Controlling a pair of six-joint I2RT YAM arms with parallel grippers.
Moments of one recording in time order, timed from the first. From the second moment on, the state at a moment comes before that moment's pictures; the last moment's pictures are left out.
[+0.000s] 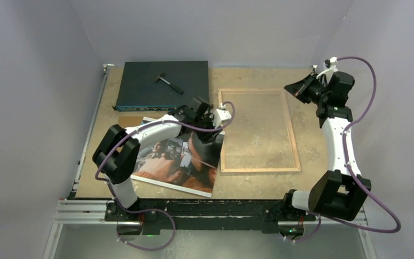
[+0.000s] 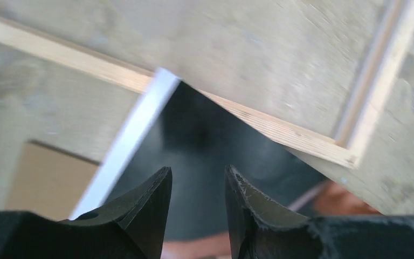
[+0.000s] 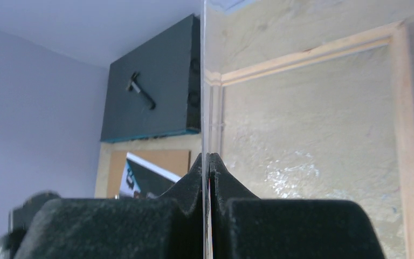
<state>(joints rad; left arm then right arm) -0.66 1.77 1.23 -0.32 0.35 0.34 -0.26 1.31 1.16 -0.26 -0.66 0.56</state>
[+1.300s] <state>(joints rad) -0.64 1.67 1.01 -0.38 0.14 0.50 -0.27 1.28 1.14 -0.27 -0.56 0.56</state>
